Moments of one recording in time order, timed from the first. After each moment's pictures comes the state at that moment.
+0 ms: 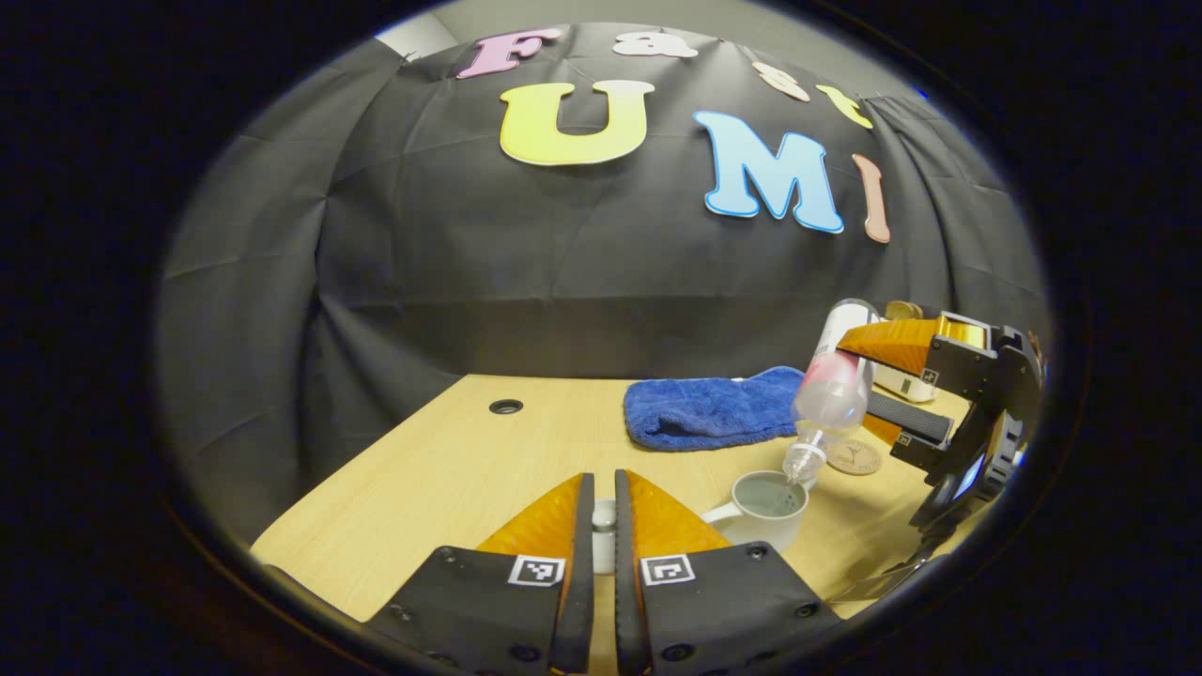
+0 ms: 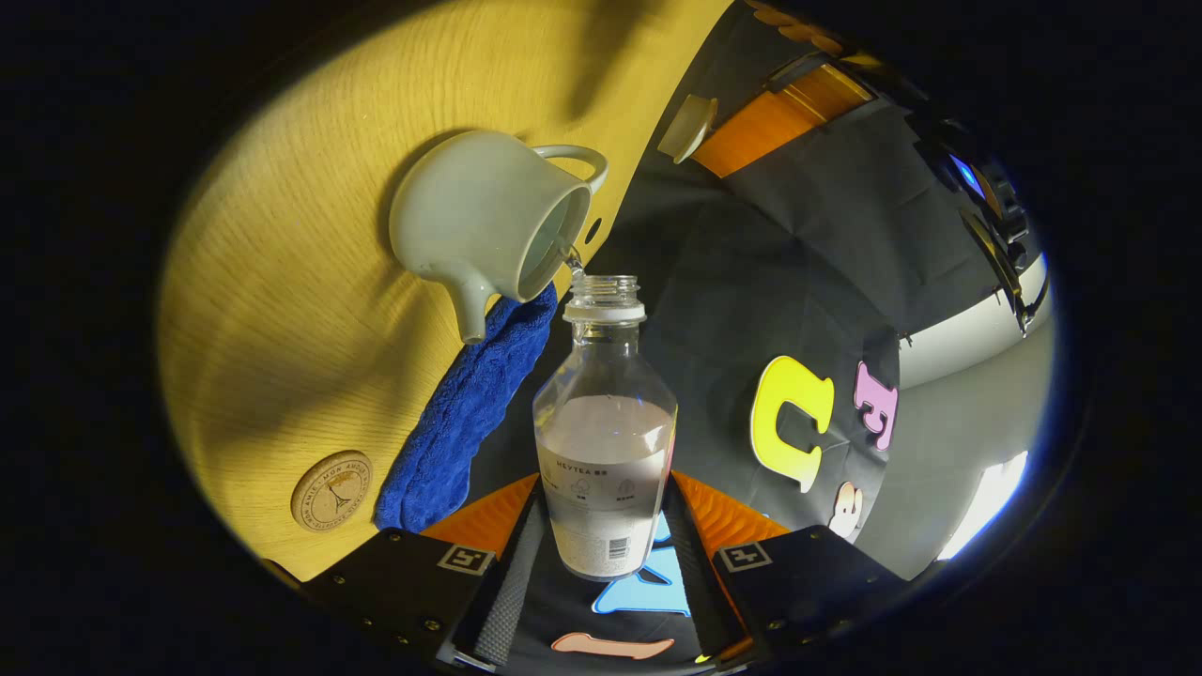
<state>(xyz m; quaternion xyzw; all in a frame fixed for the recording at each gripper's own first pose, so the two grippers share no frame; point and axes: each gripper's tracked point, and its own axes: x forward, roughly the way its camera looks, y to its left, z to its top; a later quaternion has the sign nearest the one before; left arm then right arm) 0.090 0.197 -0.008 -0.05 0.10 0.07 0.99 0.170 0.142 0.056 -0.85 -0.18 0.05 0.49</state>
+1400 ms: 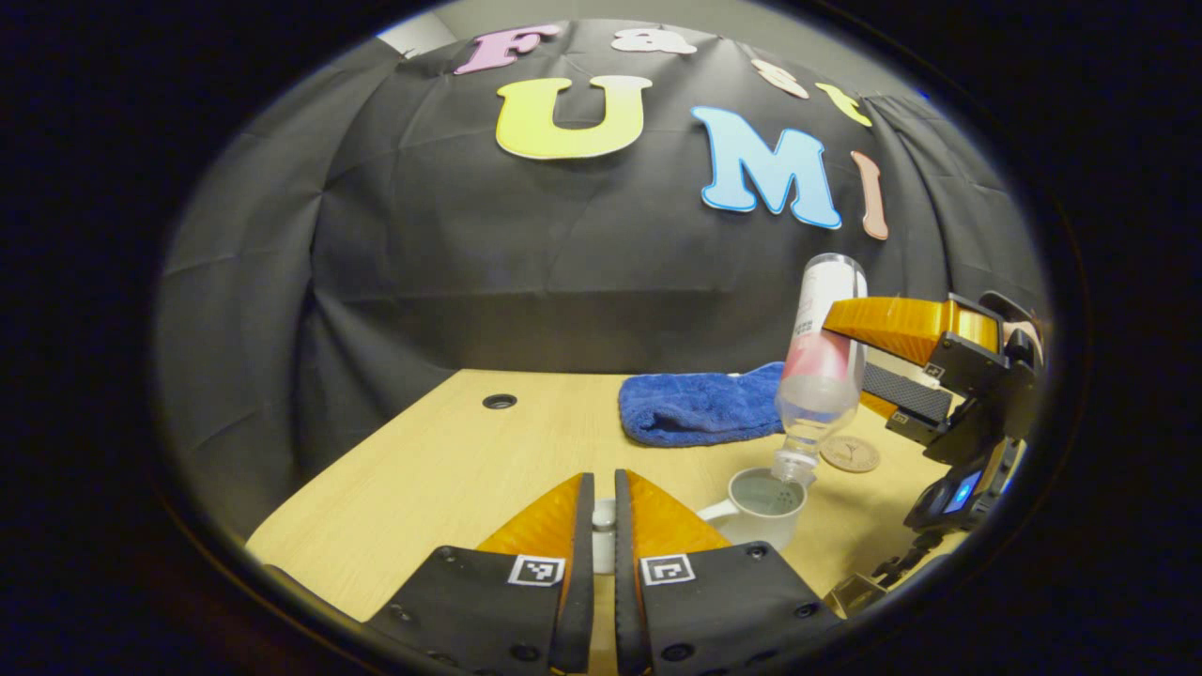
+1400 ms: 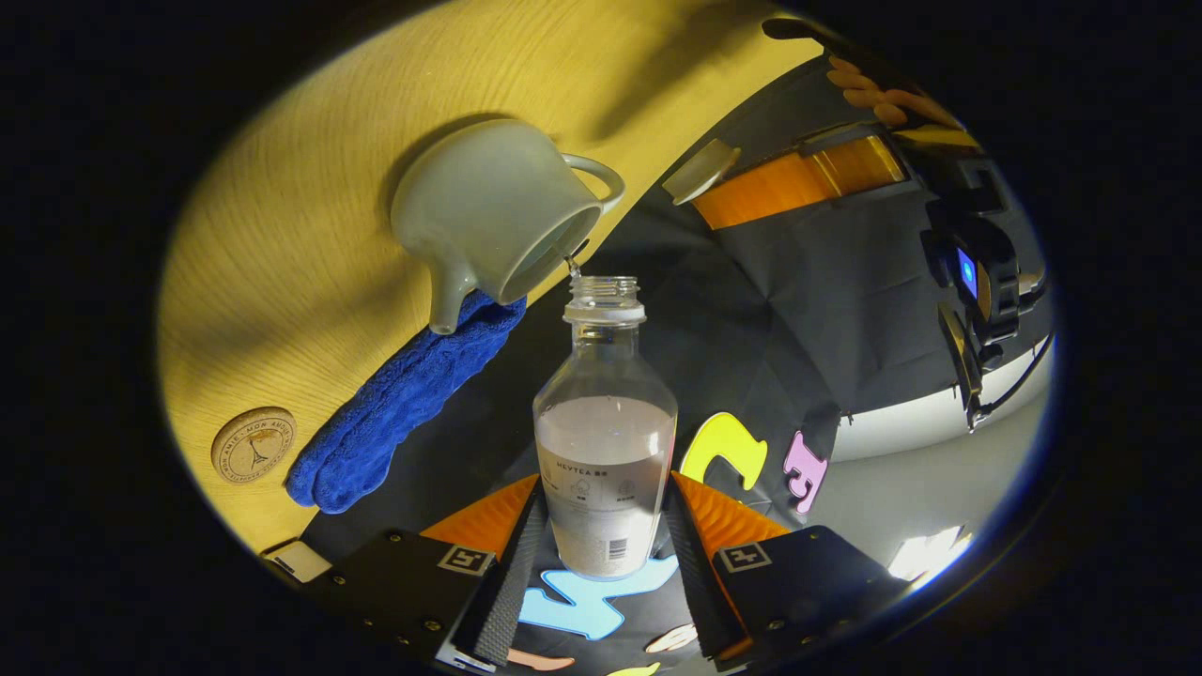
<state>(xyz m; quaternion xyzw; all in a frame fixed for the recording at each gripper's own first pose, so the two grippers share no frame) 0.094 0.194 -0.013 -0.05 0.11 0.06 0.99 0.160 0.168 0.073 -0.88 -0.27 0.03 0.38</state>
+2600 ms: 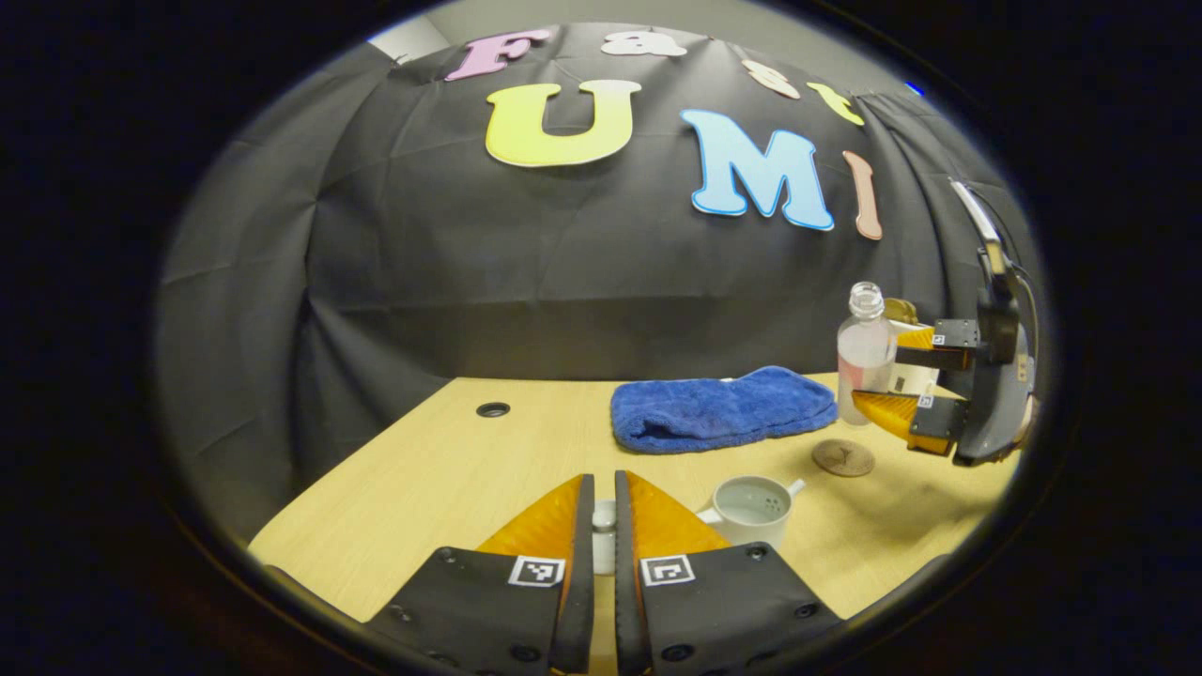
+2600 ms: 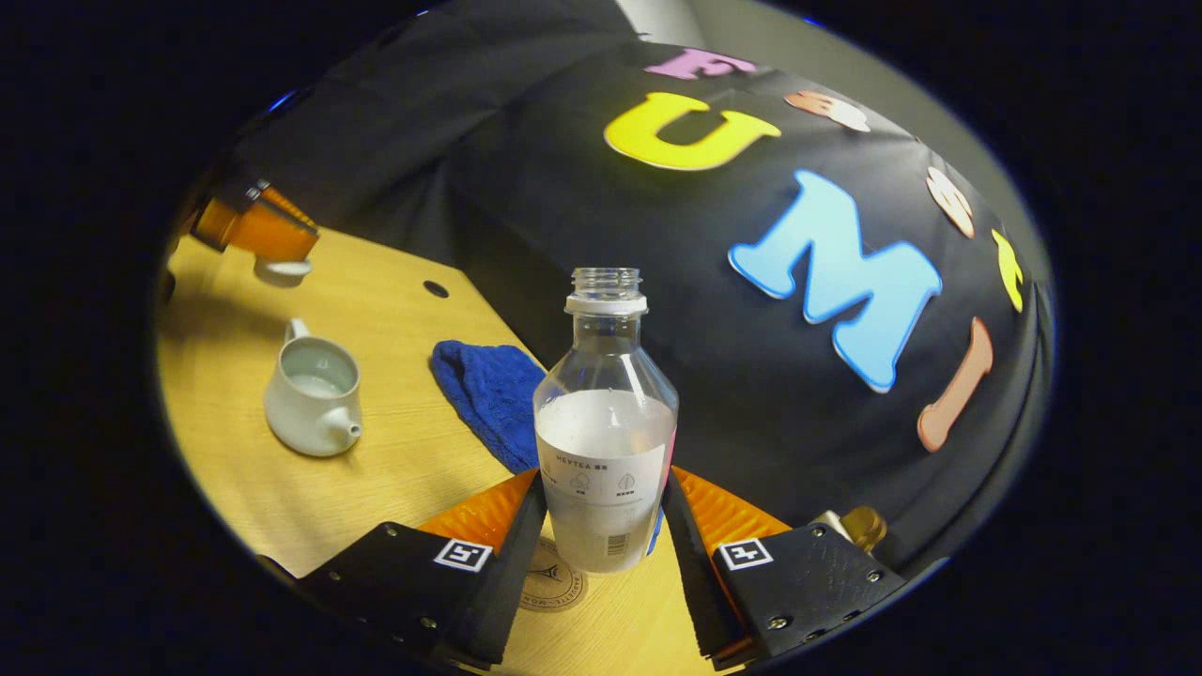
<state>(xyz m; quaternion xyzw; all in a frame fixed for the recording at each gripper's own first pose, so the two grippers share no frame) 0.097 0.181 -0.005 -0.04 0.10 0.06 0.99 0.204 0.054 0.036 -0.29 0.05 0.14 0.95</state>
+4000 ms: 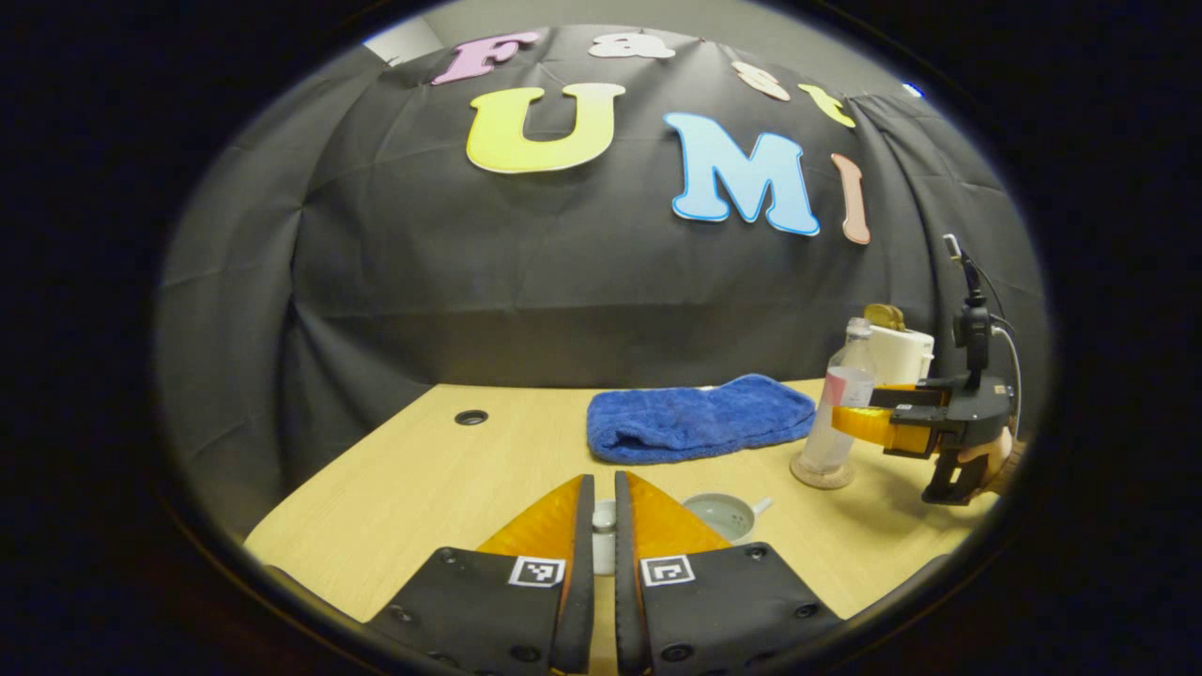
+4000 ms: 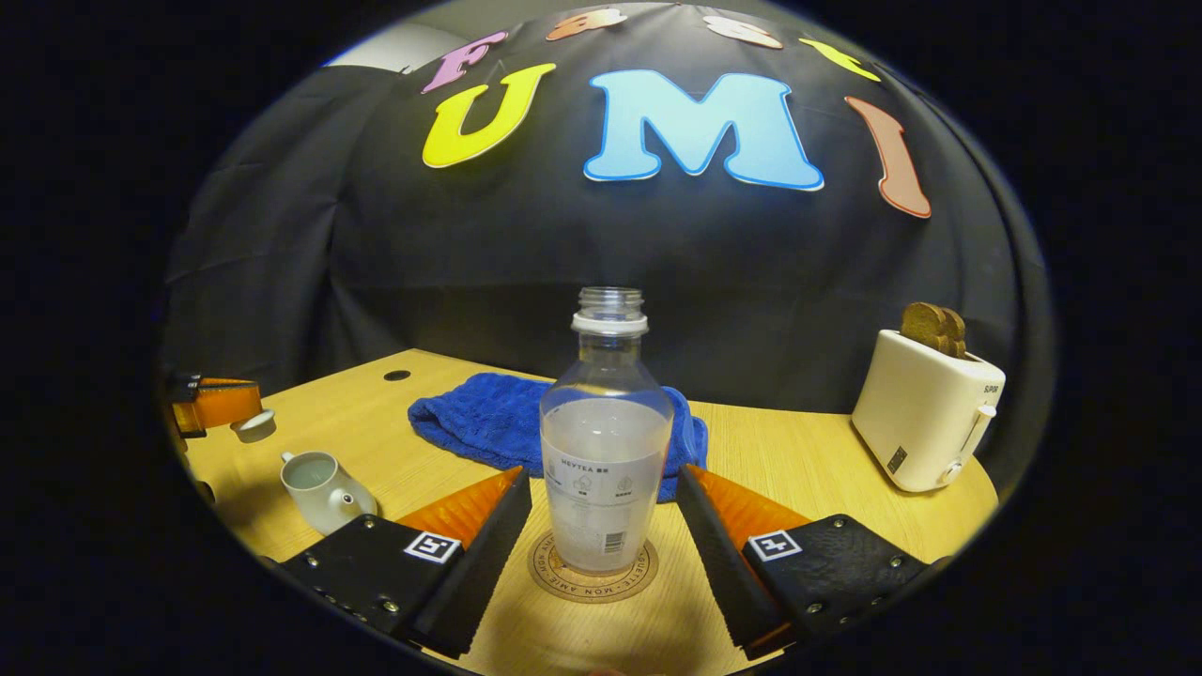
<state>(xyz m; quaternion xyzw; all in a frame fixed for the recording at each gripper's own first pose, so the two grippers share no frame) 0.108 0.153 0.014 -0.04 0.09 0.04 0.99 0.210 0.021 0.012 -0.03 0.10 0.12 0.99</state>
